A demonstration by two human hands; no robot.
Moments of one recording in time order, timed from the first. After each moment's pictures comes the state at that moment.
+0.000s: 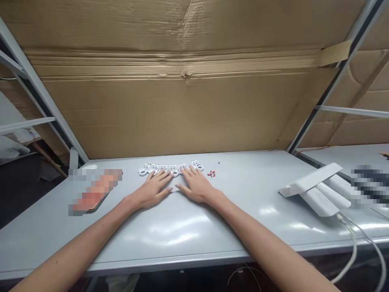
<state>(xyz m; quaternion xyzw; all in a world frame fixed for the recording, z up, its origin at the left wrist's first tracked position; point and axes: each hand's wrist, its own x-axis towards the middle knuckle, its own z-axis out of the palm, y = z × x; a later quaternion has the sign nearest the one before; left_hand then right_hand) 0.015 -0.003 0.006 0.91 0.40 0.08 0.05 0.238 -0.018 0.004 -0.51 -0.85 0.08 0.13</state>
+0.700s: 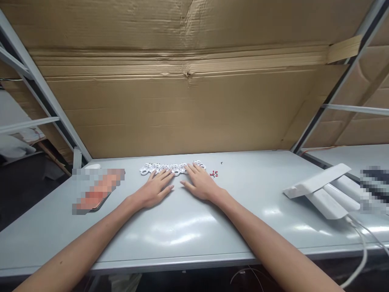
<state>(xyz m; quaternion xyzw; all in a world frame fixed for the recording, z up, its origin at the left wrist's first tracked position) 0.016 0.000 0.002 0.91 0.41 0.09 0.04 0.249 -0.005 -0.007 -0.51 -0.84 0.03 0.16</state>
